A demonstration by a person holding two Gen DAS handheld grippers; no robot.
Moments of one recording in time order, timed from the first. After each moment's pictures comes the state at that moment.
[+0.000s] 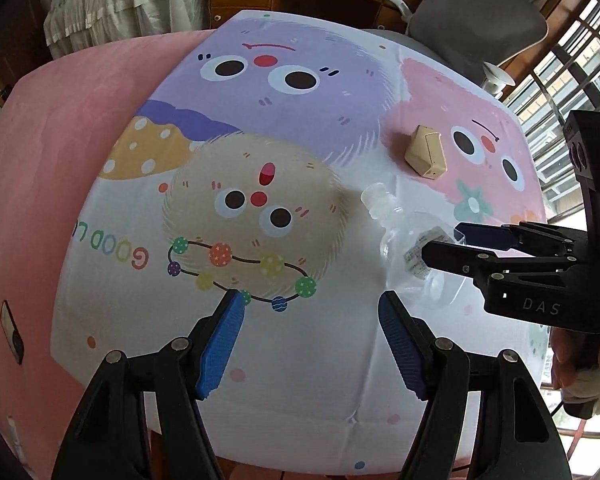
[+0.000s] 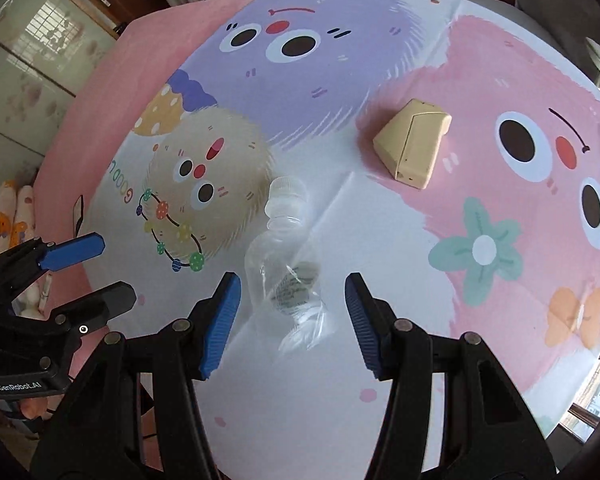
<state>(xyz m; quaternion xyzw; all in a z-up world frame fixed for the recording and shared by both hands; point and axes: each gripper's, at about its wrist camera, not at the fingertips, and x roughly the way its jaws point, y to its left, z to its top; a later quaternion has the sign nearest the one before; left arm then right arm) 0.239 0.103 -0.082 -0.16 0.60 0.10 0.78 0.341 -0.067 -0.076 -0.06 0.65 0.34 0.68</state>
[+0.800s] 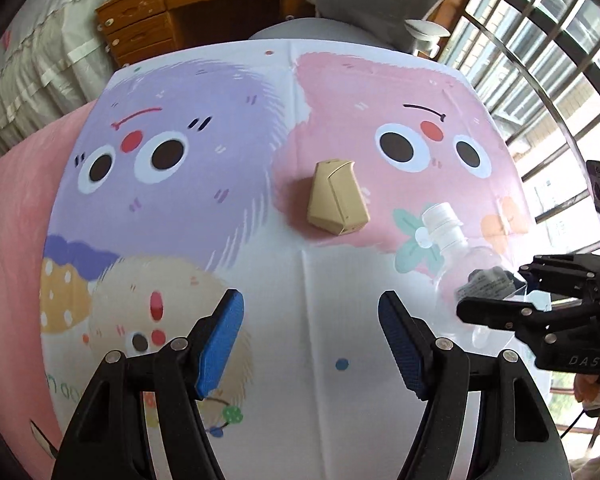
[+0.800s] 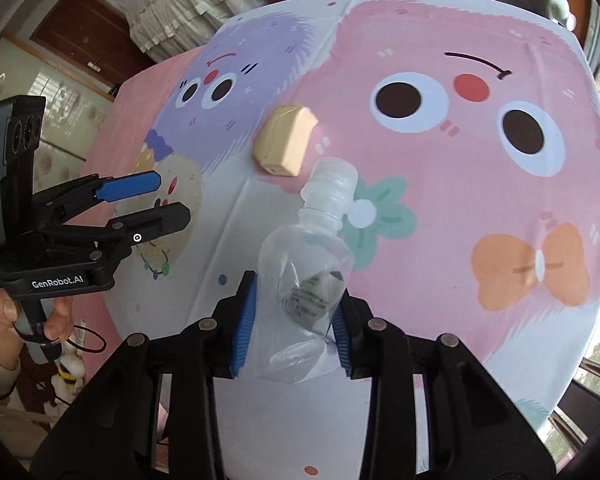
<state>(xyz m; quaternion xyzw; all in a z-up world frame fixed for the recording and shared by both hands) 0.368 0.023 -0.094 -0.03 0.61 -0.04 0.79 0.363 -0.199 -0.075 0.08 0.63 0.29 0.71</state>
